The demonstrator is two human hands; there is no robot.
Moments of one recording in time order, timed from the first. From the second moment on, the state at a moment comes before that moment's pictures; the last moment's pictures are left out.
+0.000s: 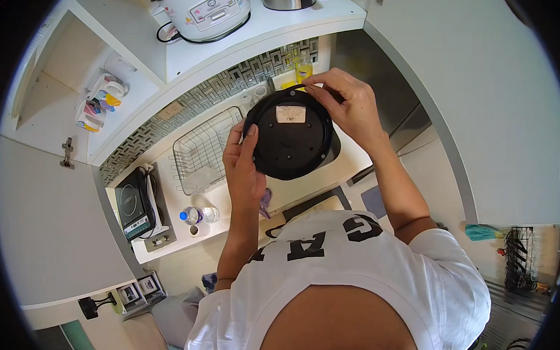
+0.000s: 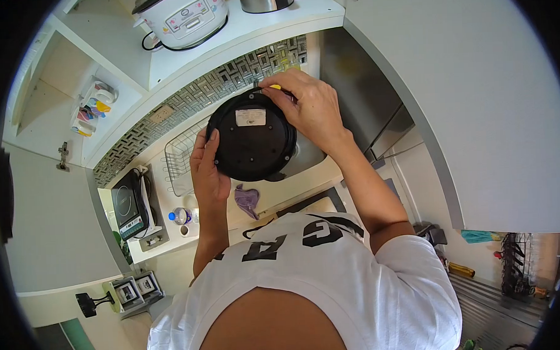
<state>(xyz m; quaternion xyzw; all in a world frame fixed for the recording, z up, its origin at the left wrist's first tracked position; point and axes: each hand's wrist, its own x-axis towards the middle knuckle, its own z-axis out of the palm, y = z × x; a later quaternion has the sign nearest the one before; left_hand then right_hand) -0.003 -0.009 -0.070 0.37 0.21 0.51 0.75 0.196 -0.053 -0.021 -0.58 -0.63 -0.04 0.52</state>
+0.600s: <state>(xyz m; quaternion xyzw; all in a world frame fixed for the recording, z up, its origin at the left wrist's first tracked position) -0.032 0.045 -0.085 0.26 0.22 0.58 0.74 0.209 -0.131 0.005 -0.40 -0.73 0.25 0.49</state>
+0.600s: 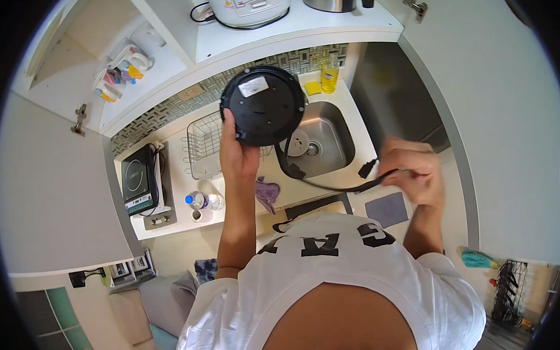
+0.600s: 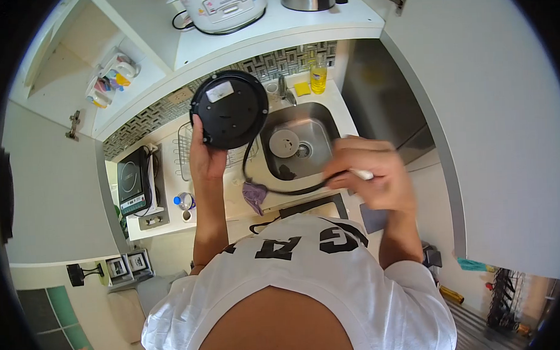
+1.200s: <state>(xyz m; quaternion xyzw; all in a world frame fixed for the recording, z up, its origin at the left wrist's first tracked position) -0.006 0.002 -0.012 0.36 0.18 0.63 0.67 0.167 -0.081 -0.033 -0.43 -0.42 0.55 0.58</state>
